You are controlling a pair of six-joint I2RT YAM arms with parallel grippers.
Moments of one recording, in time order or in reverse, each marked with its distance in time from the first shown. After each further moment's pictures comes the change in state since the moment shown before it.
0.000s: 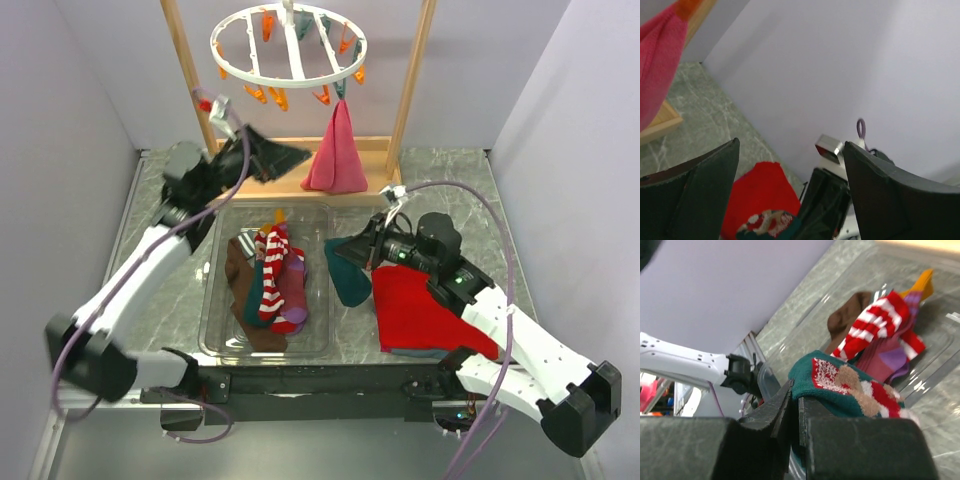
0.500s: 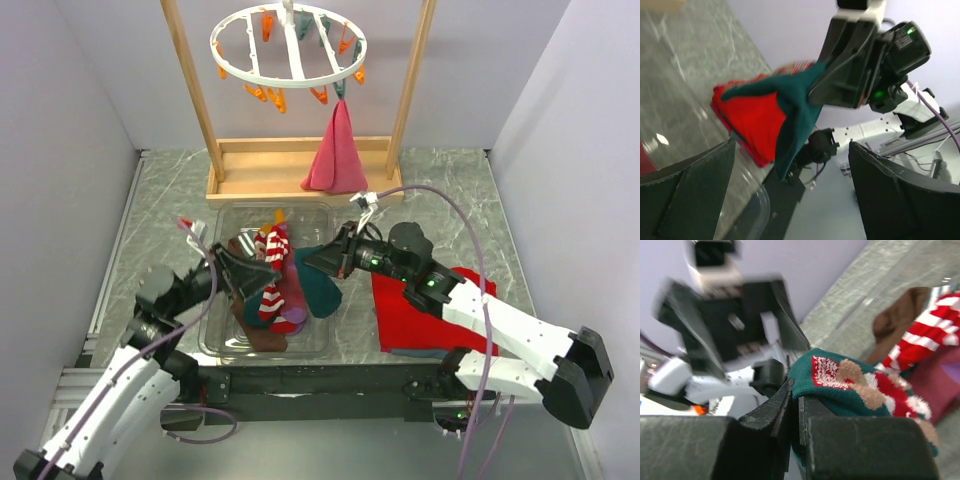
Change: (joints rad) left arm -0.007 -0.810 -0.787 -0.151 0.037 0.032; right arm 0.211 0.113 -0.022 0.206 0.110 0.146
